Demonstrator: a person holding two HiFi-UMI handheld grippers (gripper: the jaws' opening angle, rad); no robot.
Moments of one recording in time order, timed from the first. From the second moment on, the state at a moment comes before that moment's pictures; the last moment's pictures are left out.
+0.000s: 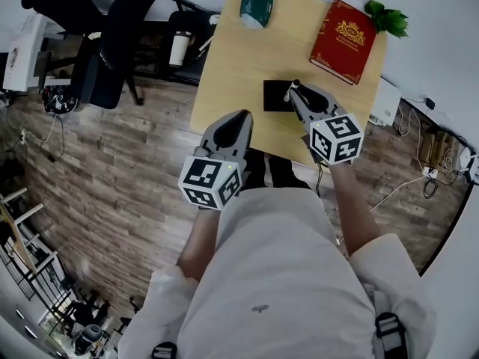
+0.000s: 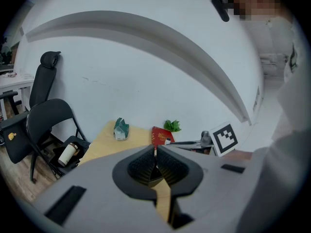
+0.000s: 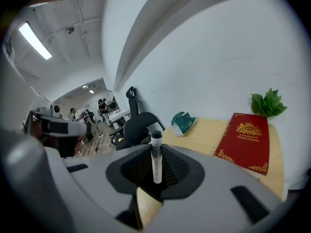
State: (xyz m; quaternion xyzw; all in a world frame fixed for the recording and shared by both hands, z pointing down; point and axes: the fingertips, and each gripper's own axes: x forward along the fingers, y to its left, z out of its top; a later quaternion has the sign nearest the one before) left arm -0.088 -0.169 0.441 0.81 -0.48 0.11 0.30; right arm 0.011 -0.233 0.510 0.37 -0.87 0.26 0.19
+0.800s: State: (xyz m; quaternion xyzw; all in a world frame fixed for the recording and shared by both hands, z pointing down) left arm -0.086 -0.174 0.456 0.82 -0.47 0.12 0.31; right arm 0.002 -0.222 0.551 0.35 -0.86 0.29 0.22
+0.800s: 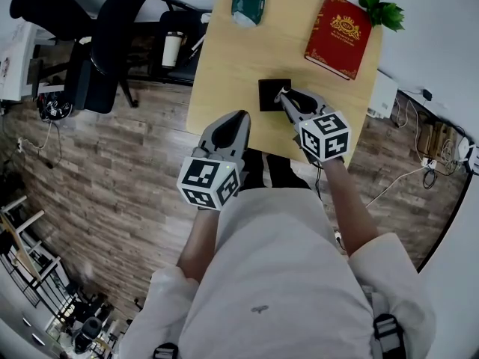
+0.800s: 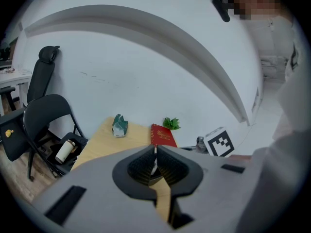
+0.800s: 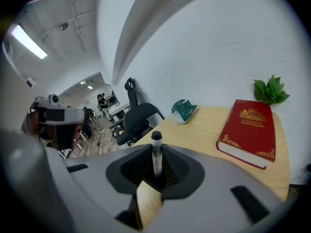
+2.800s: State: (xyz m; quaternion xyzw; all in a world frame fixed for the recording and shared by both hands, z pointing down) left arm -0.084 -0.182 0.456 0.82 -0.47 0.12 0.32; right arm -0.011 -0.210 0.592 0.31 -0.85 0.30 0.30
